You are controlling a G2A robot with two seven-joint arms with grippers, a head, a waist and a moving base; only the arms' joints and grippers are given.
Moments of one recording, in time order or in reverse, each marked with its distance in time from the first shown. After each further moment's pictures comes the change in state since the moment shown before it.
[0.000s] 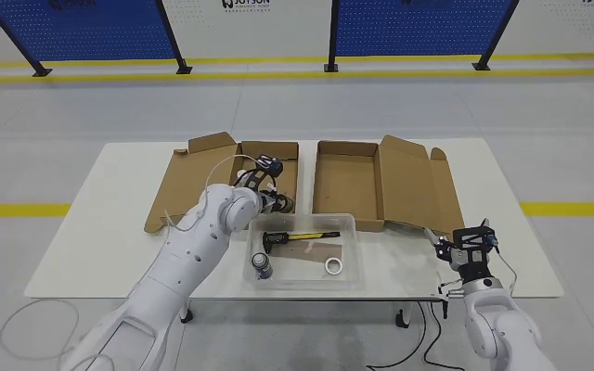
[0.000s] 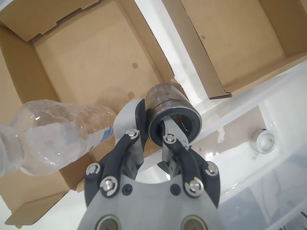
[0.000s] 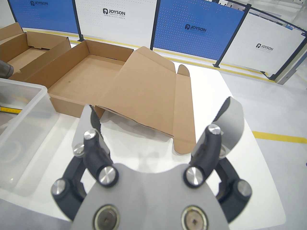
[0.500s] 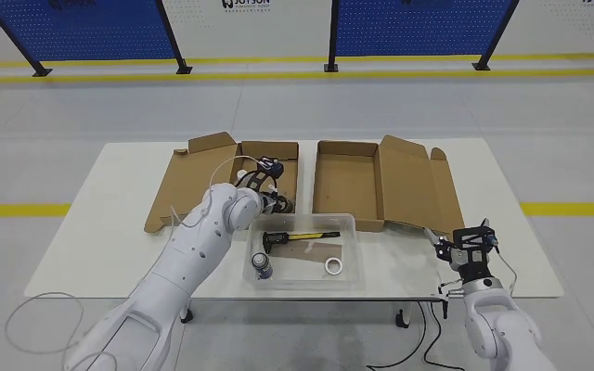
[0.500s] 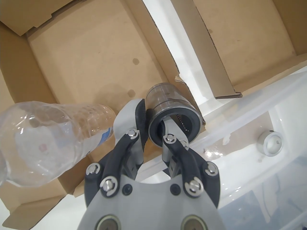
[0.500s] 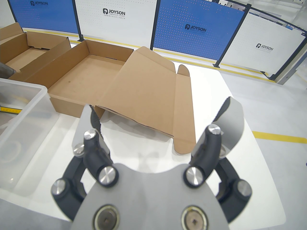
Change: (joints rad) left arm -0.026 -0.022 0.022 0.071 -0.001 -0.002 0.011; right arm 0.000 0.000 0.000 0.000 0.000 0.000 0.000
